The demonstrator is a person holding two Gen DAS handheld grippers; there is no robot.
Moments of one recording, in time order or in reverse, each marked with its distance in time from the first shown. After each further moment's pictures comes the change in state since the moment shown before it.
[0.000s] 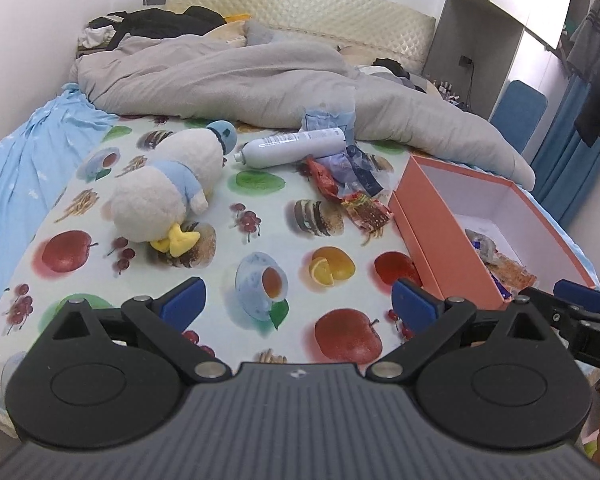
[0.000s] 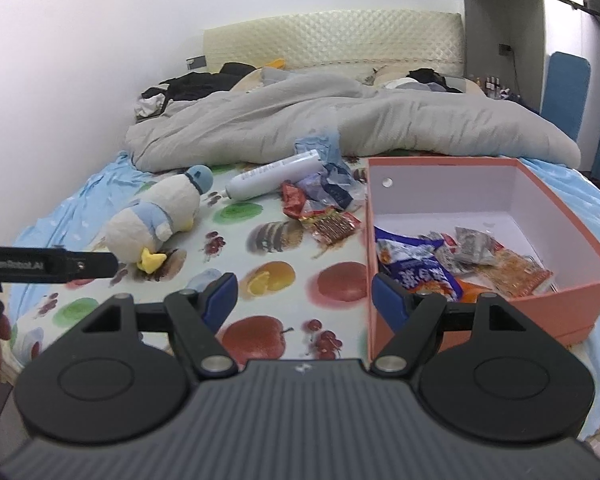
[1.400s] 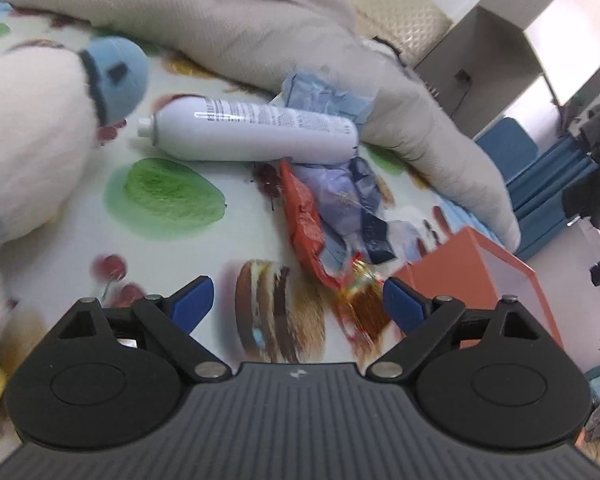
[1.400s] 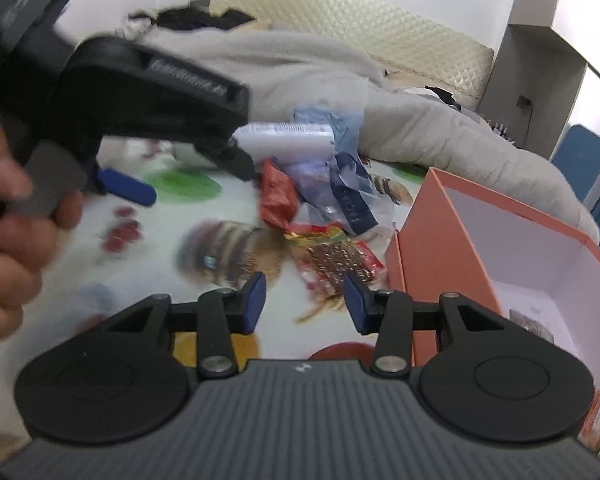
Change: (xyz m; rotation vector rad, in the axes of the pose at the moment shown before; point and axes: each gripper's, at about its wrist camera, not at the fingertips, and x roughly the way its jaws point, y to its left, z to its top) left arm 0.335 0.042 0.105 -0.276 0.144 -0.263; right arm 0.250 0.045 0.005 -0.323 0.041 -0.207
